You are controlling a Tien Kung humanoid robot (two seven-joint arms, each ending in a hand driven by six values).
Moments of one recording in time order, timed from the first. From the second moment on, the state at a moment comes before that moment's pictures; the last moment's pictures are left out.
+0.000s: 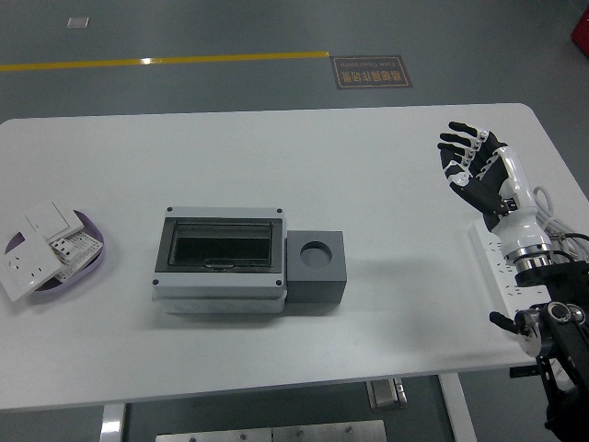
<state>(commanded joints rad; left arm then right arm) 0.06 0.13 -1.31 -0.18 1.06 -0.09 0.13 0.02 -0.15 1.49 1.50 -1.23 -0.02 0.23</state>
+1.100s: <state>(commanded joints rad) 0.06 0.12 -1.32 -0.18 1.07 -0.10 0.12 0.03 -0.16 1.51 1.49 -1.17 -0.02 0.24</state>
